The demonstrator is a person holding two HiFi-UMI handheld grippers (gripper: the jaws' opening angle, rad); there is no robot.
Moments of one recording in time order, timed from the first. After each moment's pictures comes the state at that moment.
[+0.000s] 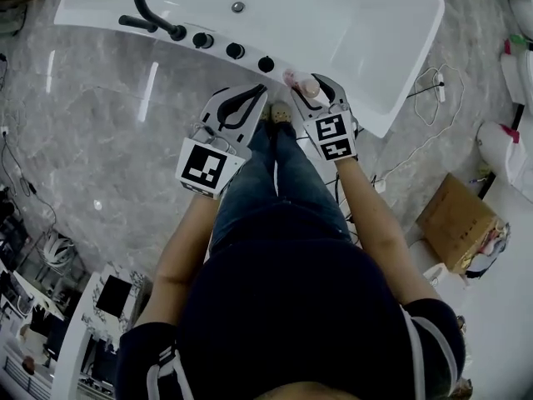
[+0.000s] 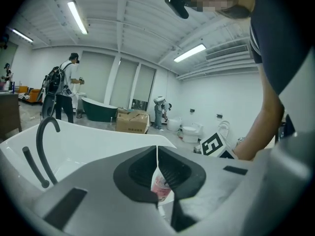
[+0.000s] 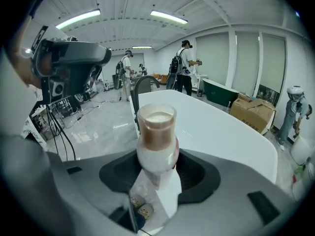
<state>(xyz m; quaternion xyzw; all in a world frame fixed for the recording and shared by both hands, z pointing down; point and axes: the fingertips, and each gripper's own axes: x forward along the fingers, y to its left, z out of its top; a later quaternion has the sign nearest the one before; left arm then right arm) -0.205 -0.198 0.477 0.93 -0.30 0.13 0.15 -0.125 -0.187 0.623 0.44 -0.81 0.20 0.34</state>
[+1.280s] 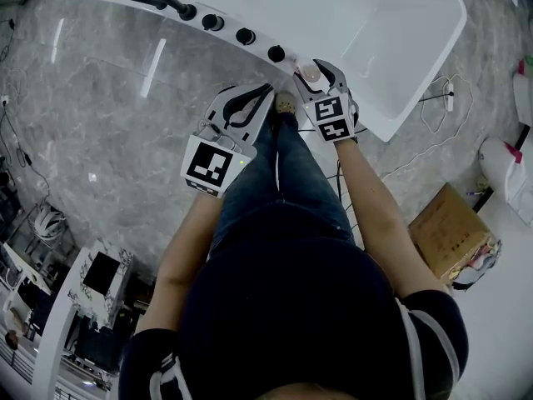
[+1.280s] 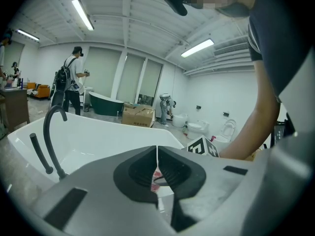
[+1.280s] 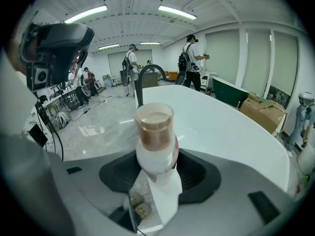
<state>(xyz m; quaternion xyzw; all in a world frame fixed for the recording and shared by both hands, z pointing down) -0.211 -0.185 0.506 0.91 -0.32 0.16 0.18 -0.137 -0.207 0.677 0.40 -0.82 0.19 0.36</state>
